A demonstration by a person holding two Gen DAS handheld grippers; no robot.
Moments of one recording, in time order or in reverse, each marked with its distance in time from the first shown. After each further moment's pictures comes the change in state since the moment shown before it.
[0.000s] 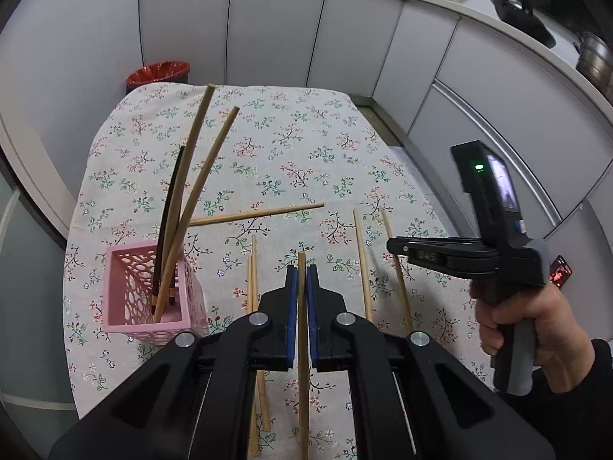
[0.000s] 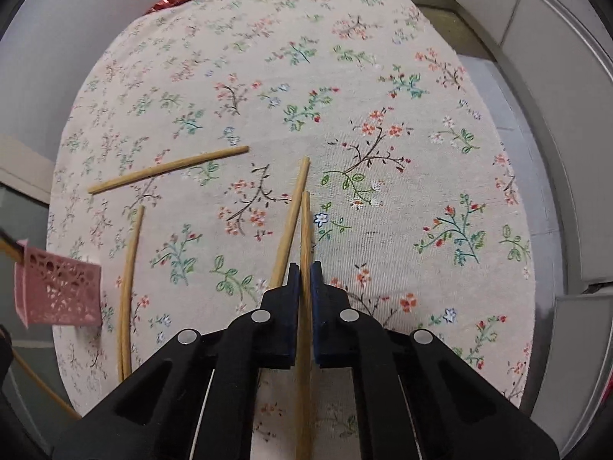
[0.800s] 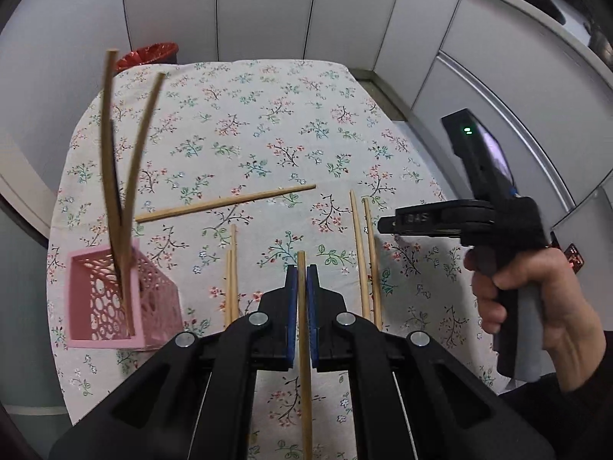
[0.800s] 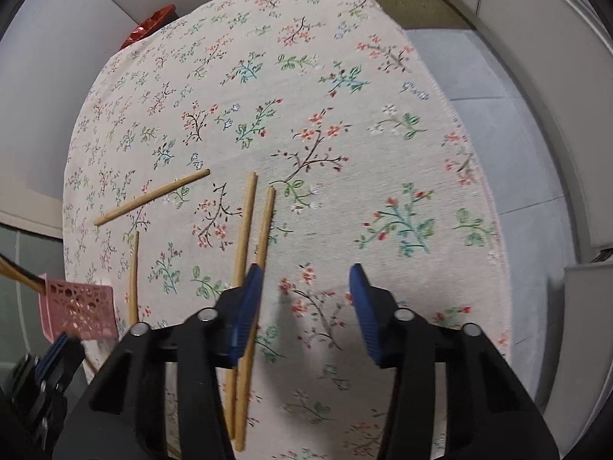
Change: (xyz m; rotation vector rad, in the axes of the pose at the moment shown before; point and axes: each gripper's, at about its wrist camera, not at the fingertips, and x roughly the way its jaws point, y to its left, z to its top) left arm 0.044 -0.016 0.010 0.022 0.100 0.020; right arm 0.012 -0.048 0.019 0.162 0.063 0.068
